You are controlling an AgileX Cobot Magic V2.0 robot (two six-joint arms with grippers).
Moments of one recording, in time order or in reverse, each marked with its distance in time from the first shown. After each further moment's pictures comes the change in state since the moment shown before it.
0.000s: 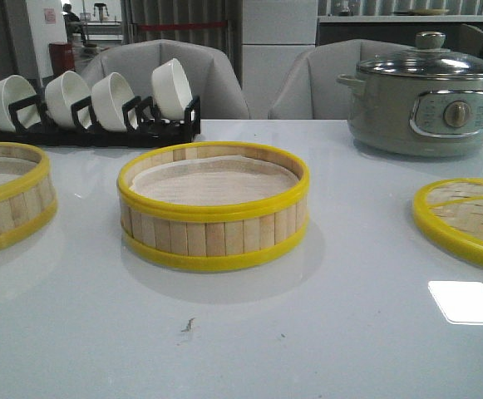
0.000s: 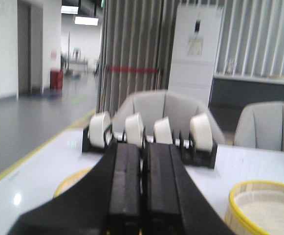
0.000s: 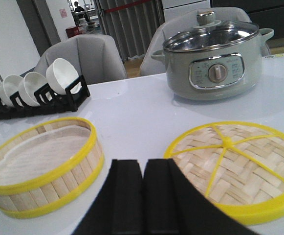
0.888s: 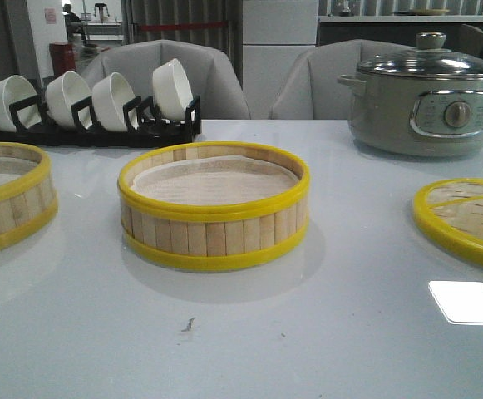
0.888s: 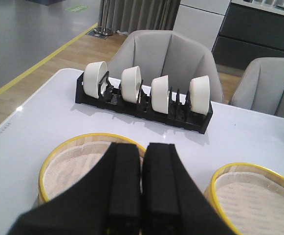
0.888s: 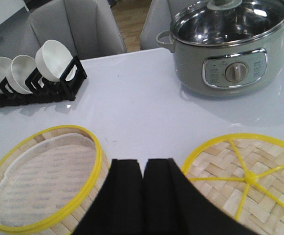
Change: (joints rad) left arm 0.000 0.527 -0.516 -0.093 0.308 -0.013; right arm 0.009 0.653 -0.494 0.014 0.065 -0.008
